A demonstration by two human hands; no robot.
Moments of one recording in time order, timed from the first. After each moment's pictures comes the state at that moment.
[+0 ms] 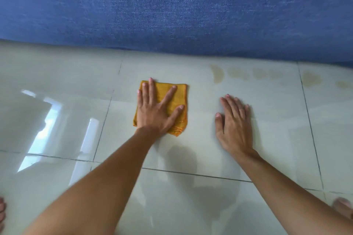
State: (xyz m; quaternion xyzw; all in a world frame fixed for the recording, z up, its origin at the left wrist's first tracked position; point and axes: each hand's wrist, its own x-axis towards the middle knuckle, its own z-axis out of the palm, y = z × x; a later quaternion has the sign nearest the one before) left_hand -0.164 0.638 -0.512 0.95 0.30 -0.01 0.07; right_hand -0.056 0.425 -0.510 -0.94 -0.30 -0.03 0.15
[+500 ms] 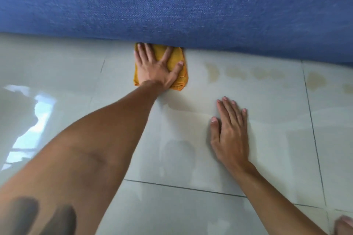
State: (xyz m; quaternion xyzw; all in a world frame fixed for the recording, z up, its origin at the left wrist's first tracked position) left_hand -0.035 0.686 -0.512 0.93 0.36 -0.02 0.07; right_hand -0.051 0.418 -0.520 -0.93 -0.30 -0.05 0.22
